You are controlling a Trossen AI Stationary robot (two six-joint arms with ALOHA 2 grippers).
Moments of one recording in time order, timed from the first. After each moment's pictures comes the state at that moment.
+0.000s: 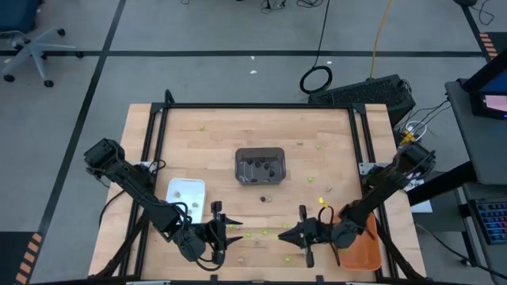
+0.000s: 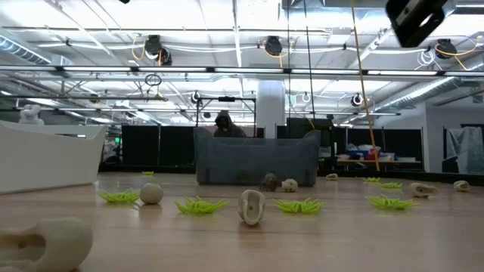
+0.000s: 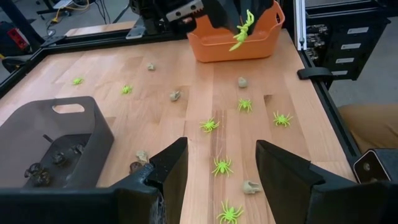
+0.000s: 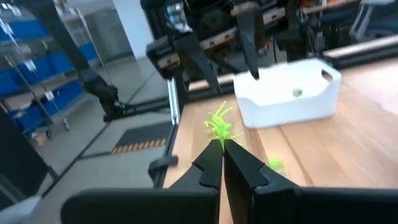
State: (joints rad) left arm -0.73 1.64 1.05 -0.01 -0.72 -0.31; right arm 0.78 1.63 0.74 0.80 0.68 0.41
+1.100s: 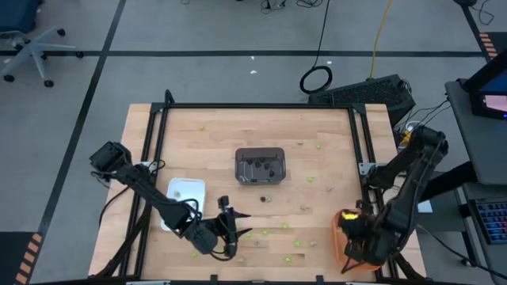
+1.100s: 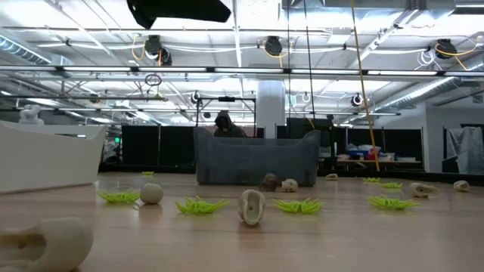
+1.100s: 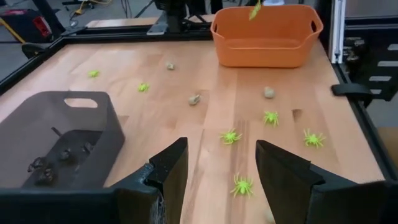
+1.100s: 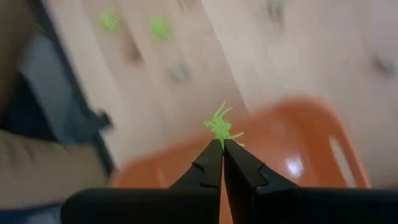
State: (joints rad) left arm -0.65 1.71 1.06 0.09 -0.73 -0.33; right arm 1.02 1.38 1.18 -1.16 0.20 1.45
